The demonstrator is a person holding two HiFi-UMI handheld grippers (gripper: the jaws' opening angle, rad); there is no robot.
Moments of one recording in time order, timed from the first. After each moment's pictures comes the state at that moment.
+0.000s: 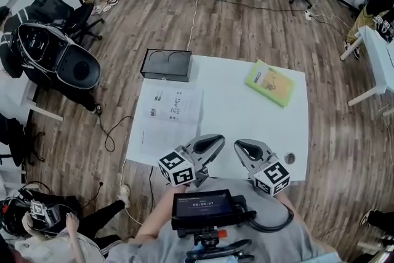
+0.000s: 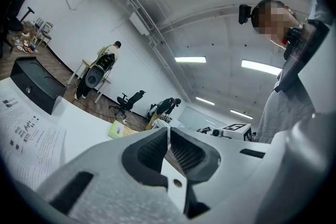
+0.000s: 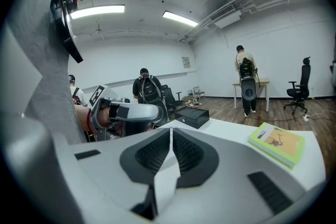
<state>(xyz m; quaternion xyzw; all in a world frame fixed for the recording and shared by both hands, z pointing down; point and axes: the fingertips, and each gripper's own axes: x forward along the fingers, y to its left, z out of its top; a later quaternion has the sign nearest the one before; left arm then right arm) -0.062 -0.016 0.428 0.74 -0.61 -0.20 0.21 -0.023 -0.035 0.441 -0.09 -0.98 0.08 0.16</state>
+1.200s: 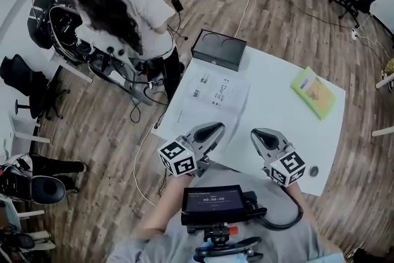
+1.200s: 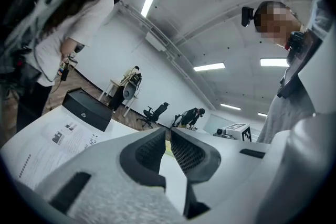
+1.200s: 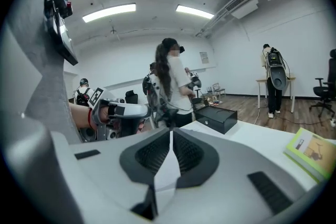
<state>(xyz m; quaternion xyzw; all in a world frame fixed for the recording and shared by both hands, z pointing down) -0.149 0.096 0.434 0.63 -0.72 -0.20 0.19 -0.093 0.022 0.445 -0.20 -0.96 0.07 0.16</state>
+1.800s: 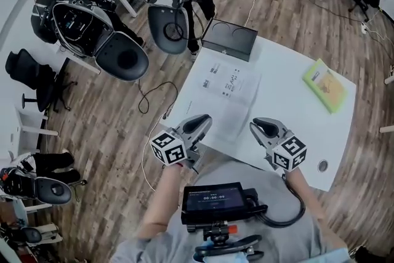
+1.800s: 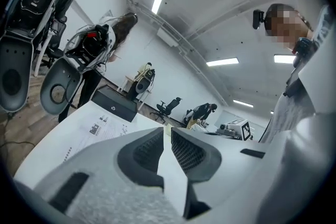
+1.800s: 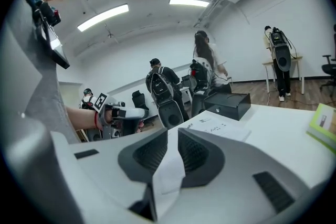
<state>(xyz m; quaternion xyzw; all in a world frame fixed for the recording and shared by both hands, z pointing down) -0.188 0.162 0.482 0.58 -0.75 -0.18 0.24 -0.116 0.044 0.484 -0.24 -0.94 0.12 0.20</state>
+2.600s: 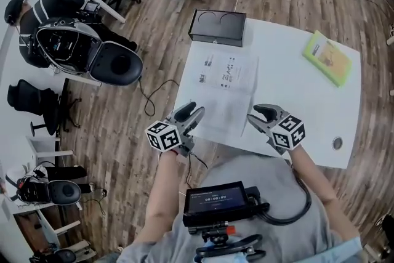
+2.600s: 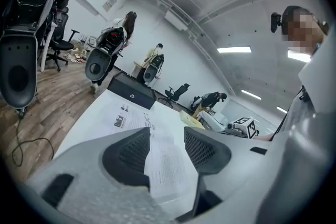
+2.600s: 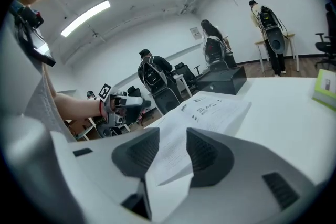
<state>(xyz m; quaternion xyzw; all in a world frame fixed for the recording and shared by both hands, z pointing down) -0.242 0.185 0.536 0.56 -0.75 -0.13 0.33 -0.127 0.051 0.553 -0.23 -0.92 0.18 0.27</state>
